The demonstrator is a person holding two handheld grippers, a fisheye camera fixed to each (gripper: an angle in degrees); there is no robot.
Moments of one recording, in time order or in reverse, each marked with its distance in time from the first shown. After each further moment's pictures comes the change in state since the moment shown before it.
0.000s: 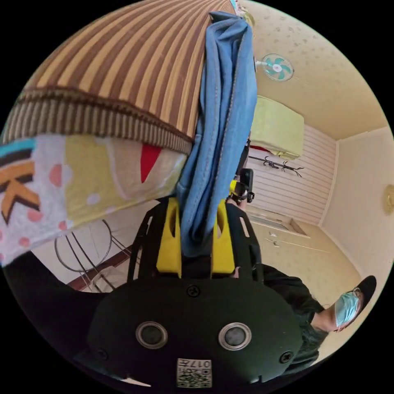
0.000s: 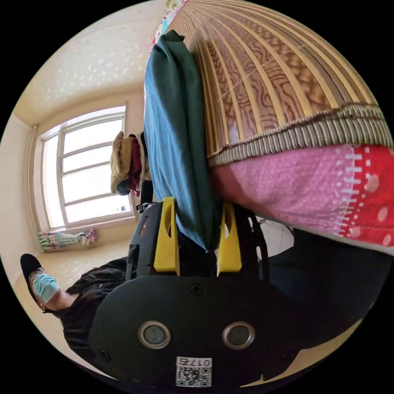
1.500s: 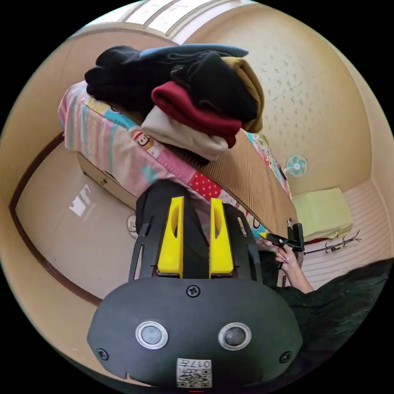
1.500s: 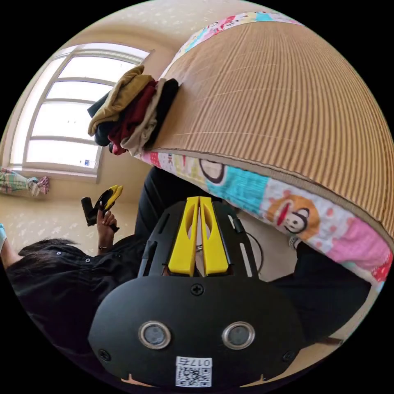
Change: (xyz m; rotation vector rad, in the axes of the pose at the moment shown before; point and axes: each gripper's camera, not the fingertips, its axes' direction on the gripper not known) left arm -0.001 0.314 -0.186 0.937 -0.622 0.028; right arm -0.104 -0.024 0.149 -0.137 0.343 -0.355
